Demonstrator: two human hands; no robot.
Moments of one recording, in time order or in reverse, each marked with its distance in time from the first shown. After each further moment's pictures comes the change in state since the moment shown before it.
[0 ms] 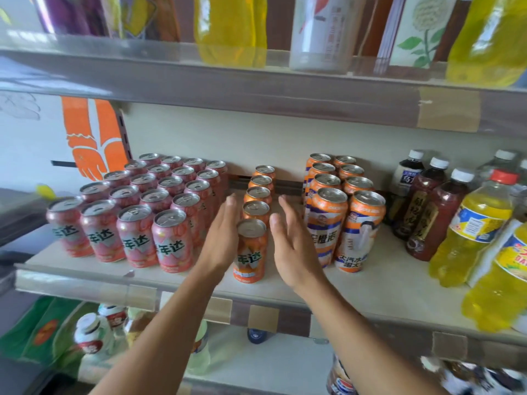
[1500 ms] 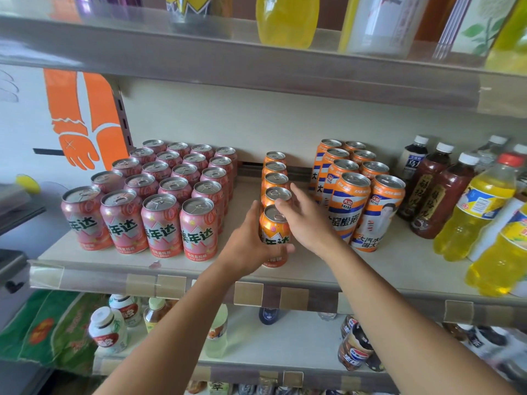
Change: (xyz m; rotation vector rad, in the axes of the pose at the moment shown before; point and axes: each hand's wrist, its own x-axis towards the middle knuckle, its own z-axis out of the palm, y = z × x) left_hand 0.006 -0.050 -0.044 0.270 -0.380 -0.073; right_hand 0.021 -0.028 0.022 -0.062 -0.087 0.302
